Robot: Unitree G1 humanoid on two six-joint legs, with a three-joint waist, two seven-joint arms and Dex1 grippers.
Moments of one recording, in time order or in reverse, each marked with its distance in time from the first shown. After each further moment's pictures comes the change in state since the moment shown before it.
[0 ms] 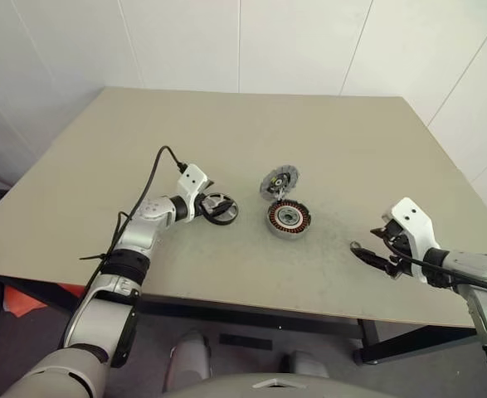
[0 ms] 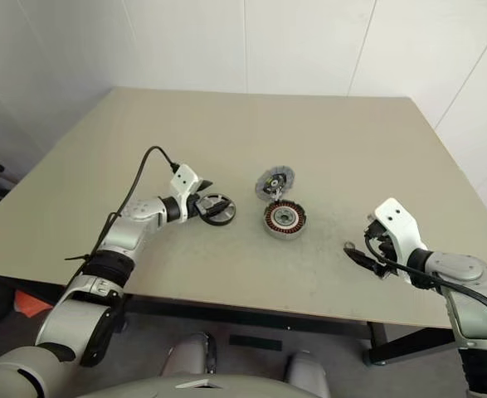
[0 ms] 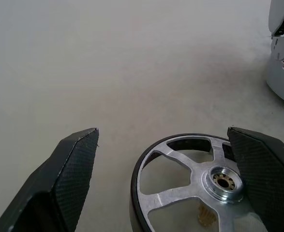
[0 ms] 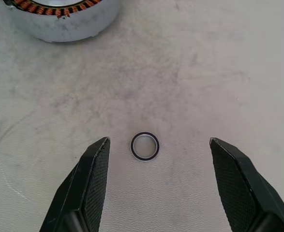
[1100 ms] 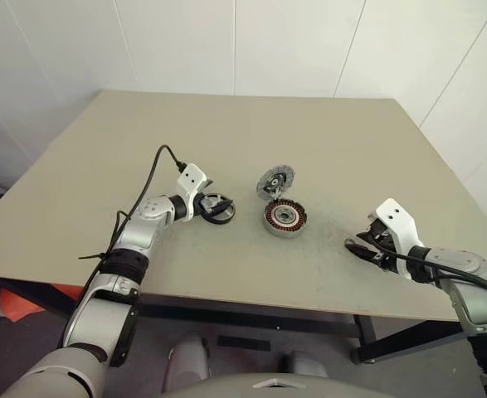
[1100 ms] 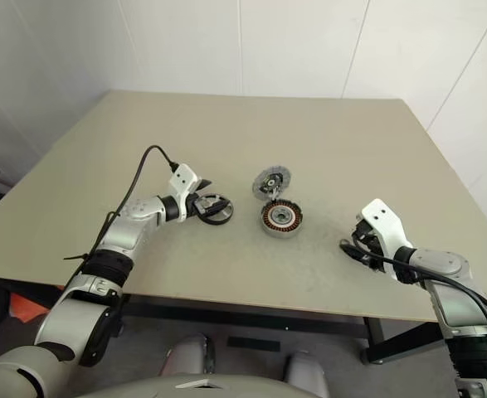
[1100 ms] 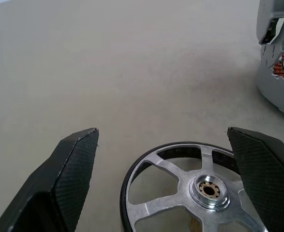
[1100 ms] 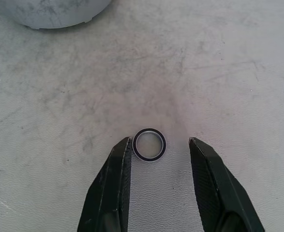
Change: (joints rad) left arm -0.001 0.007 0.001 0.001 0.004 -0.007 0.002; right arm -0.073 0.003 0.117 0.085 0.009 -0.025 -0.062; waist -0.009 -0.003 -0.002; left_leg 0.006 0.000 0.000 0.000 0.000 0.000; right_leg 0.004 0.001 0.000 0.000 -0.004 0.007
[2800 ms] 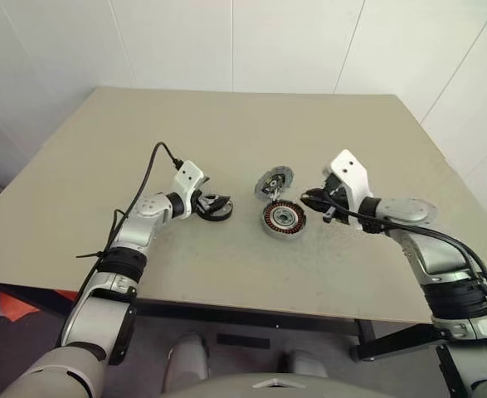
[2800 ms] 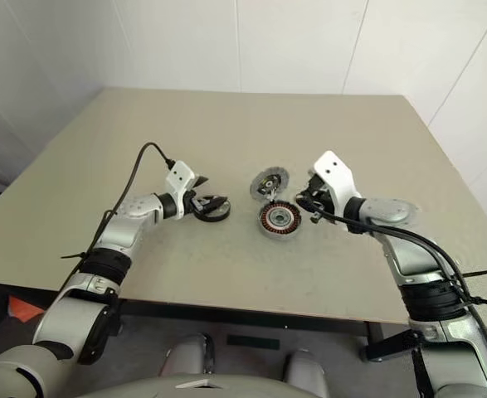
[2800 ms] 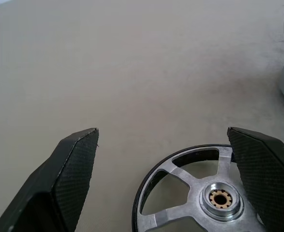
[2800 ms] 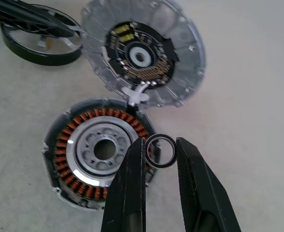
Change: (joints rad) left arm -0.009 0.009 0.010 0.001 0.001 -0.004 0.021; right arm -0.373 0.127 0.210 -0.078 0.035 0.132 -0.024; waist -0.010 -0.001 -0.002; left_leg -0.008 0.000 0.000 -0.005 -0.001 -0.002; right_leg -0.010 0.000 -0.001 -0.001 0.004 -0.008
